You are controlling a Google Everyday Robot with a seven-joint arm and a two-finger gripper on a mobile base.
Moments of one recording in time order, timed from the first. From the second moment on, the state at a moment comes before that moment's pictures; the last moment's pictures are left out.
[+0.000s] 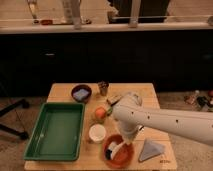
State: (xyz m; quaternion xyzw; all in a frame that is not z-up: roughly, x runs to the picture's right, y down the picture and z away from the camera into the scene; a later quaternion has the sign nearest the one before) arm 0.109 0.258 0.712 -0.39 -0.10 -0.31 0.86
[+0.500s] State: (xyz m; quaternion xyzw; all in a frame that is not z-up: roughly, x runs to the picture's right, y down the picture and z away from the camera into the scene) arm 0.118 0.253 0.714 -0.39 -0.07 -0.30 0.87
